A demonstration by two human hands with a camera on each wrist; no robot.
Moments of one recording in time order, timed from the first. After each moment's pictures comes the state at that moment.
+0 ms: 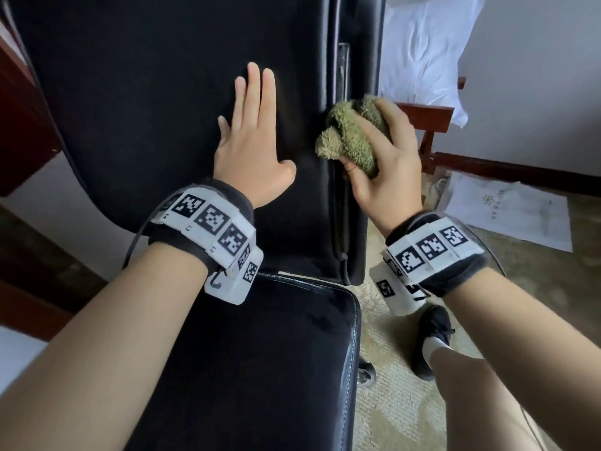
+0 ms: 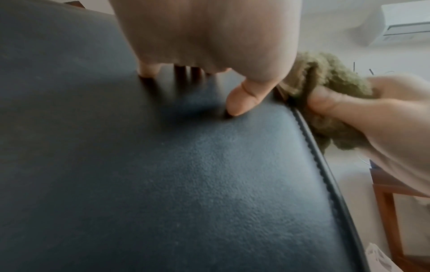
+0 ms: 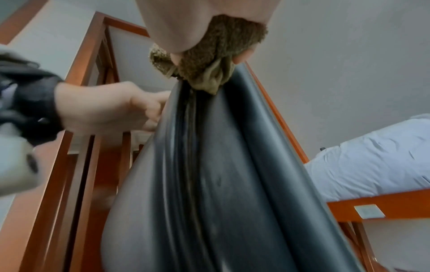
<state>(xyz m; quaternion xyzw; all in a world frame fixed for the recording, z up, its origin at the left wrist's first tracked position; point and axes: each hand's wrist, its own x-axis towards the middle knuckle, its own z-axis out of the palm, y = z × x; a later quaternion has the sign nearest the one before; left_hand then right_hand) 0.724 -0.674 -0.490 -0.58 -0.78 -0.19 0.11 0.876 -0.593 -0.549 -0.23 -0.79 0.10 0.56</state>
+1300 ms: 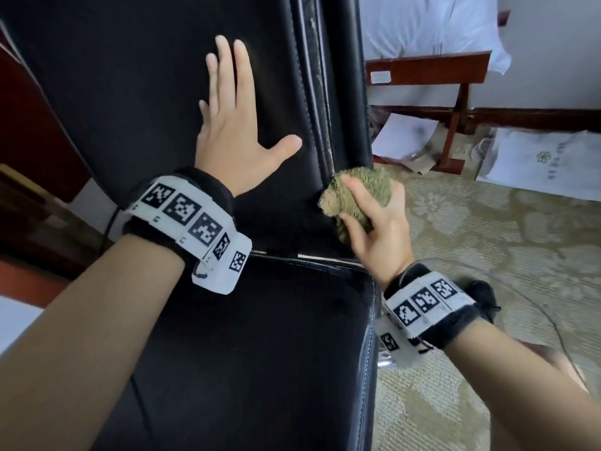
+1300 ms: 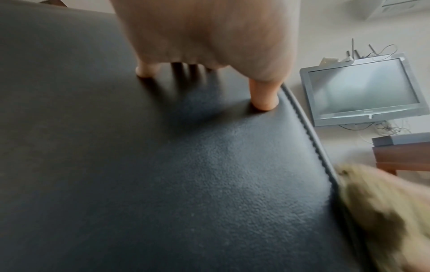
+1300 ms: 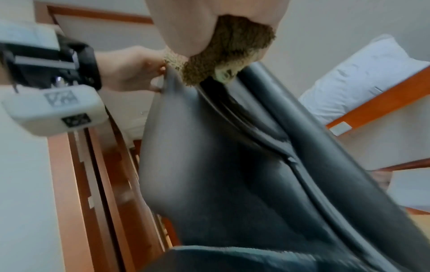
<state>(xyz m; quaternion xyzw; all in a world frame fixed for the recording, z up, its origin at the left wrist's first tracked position) 0.732 -0.675 -0.489 -0.58 -0.79 -0.15 0.11 0.887 -0.634 -0.642 -0.28 -0.76 0.26 0.52</state>
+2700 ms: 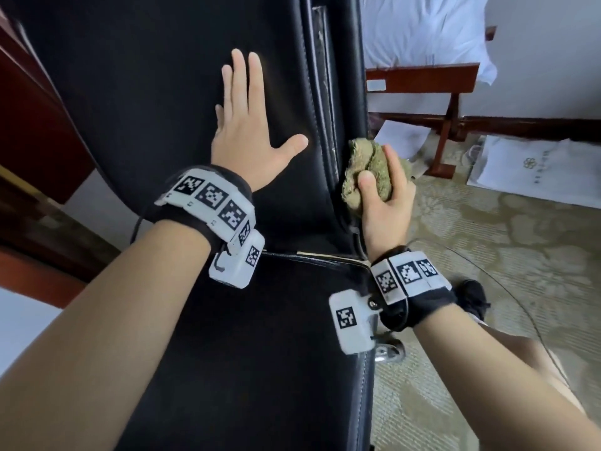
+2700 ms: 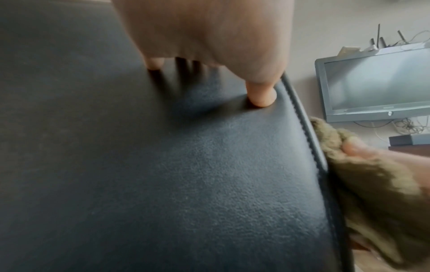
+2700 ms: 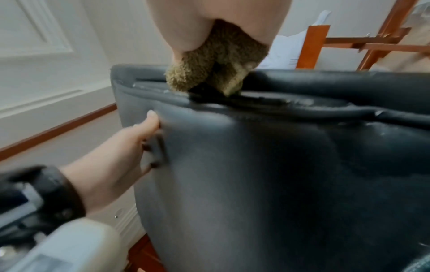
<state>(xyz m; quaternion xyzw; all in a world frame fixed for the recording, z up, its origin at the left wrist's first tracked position) 0.727 -0.677 -0.495 -0.57 -0.79 -0.16 0.13 0.867 -0.633 -0.624 -0.39 -0.47 0.52 0.60</state>
